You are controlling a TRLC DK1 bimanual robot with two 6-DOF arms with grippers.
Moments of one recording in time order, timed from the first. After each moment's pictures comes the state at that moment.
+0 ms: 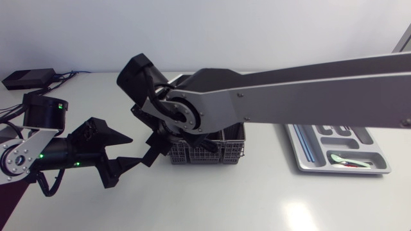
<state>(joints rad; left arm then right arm) -0.09 1.21 0.54 -0.20 0.54 0.74 1.00 1.92 1.48 -0.52 0.30 -0.16</state>
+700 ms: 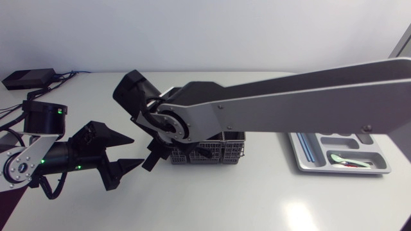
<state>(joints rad) -0.09 1.21 0.50 -0.11 0.57 0.74 1.02 1.98 1.49 -0.51 0.38 -0.15</state>
